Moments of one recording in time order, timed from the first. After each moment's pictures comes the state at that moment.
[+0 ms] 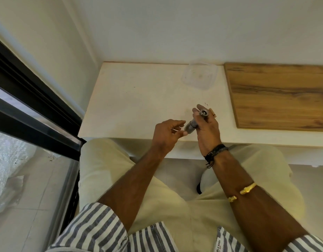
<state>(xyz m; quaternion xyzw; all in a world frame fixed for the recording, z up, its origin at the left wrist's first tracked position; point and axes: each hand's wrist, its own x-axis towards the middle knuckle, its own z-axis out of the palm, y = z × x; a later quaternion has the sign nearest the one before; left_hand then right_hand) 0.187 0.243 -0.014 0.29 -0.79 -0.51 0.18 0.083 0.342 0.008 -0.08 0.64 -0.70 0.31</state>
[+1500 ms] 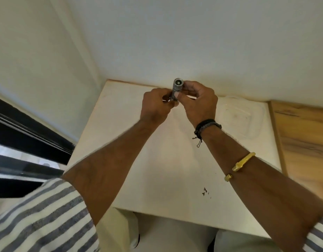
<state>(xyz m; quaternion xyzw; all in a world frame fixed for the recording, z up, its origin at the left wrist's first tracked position) 0.057 -0.018 -0.013 0.35 -0.81 -0.39 0.26 -0.030 0.082 0.021 -0.31 0.76 -0.55 0.12</state>
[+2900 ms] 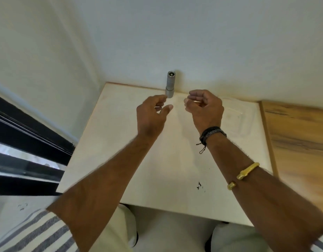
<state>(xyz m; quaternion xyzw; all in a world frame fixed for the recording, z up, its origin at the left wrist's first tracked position) 0.083 0.023 -0.014 0.40 -0.75 -0.40 0.34 -0.039 0.115 0.006 -0.23 0.74 -0.61 0.15</state>
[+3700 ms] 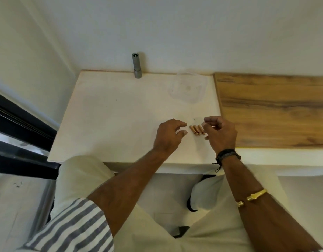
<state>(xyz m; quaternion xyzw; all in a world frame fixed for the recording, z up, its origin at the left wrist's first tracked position) 0.088 0.218 -0.032 0.26 -0.84 -0.45 0.17 -0.028 0.350 -0.015 -0.13 0.83 -0.53 0.11</state>
